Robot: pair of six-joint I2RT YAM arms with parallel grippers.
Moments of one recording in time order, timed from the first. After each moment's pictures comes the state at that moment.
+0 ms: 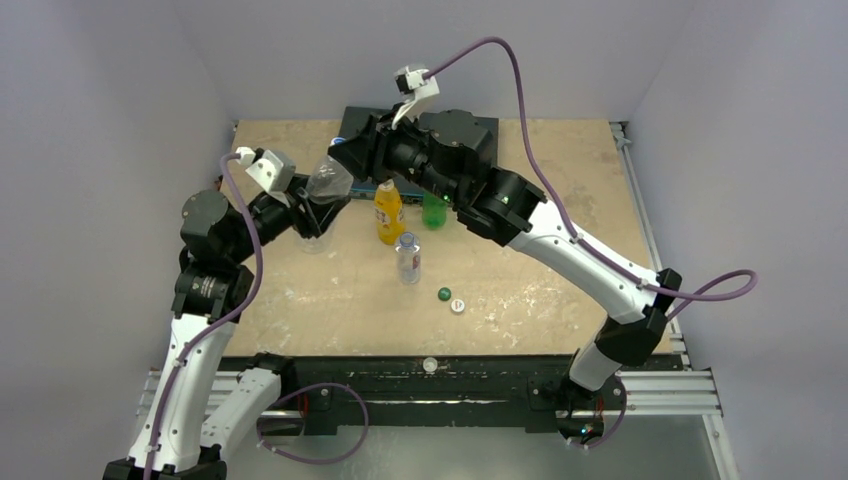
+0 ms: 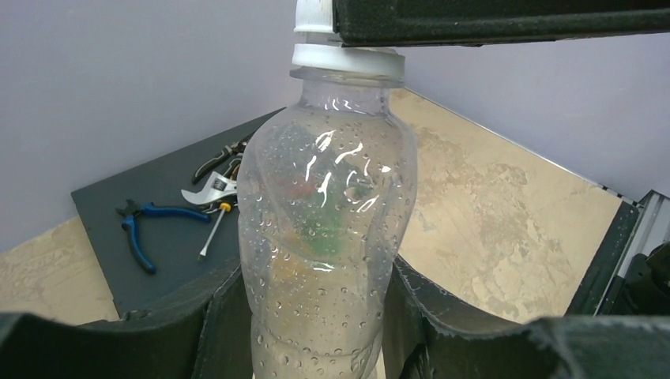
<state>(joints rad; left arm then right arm) -0.16 0.78 1.01 -0.20 0.62 -0.06 1.01 1.63 1.93 -0.26 0.10 0.46</state>
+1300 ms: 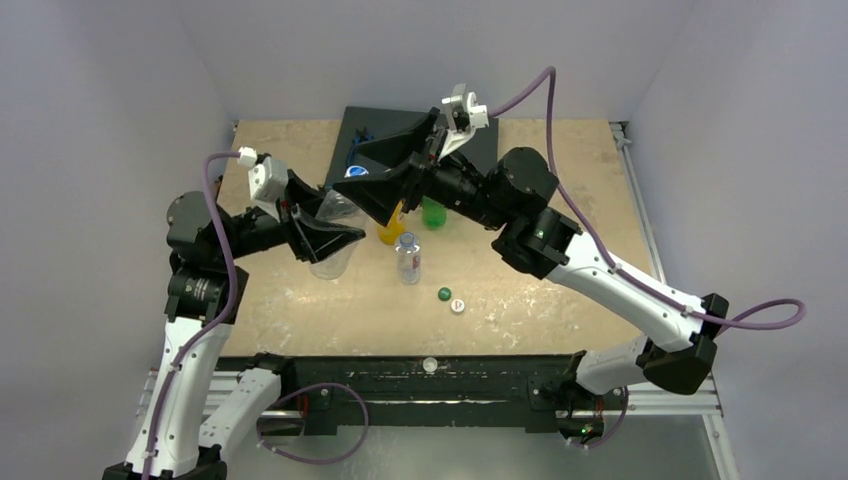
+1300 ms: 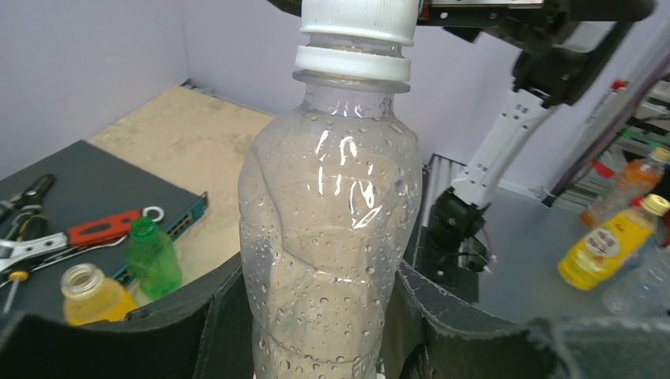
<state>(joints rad) -0.16 0.78 1.07 -0.11 1.11 -0.34 1.01 1.38 1.56 0.21 -0.25 0.40</state>
